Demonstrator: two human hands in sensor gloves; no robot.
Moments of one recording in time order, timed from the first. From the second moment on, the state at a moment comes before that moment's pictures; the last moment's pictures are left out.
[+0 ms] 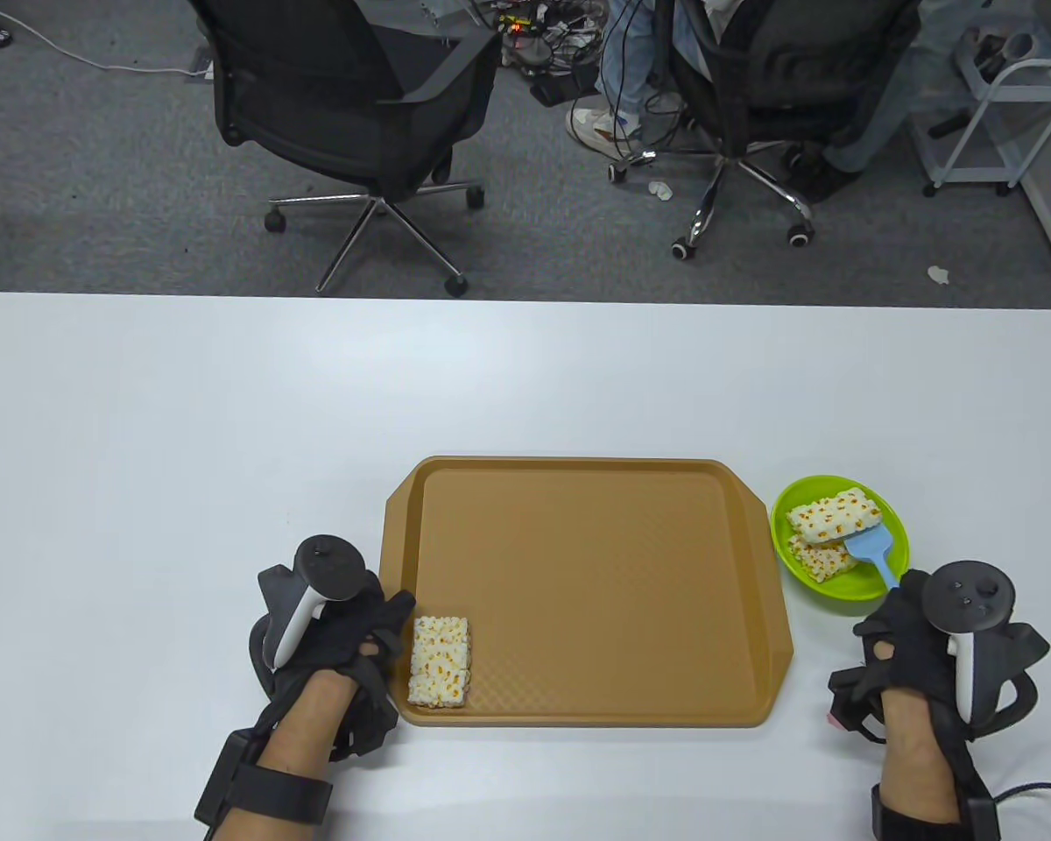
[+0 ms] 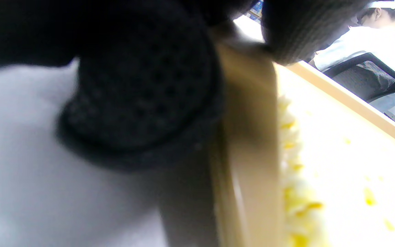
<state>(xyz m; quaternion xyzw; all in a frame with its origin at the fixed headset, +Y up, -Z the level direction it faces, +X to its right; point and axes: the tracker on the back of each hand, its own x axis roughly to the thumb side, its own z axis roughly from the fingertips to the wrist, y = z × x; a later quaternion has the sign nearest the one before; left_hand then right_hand) -0.213 -0.773 -0.256 -0.21 0.14 0.25 0.93 0.361 -0.694 -0.224 -0.39 -0.08 0.90 0.19</state>
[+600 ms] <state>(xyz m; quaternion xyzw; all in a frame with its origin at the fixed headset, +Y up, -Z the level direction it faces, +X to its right) -0.213 -0.773 -0.256 -0.21 0.14 0.25 0.93 0.352 -0.677 -0.211 -0.43 -0.15 0.89 0.06</state>
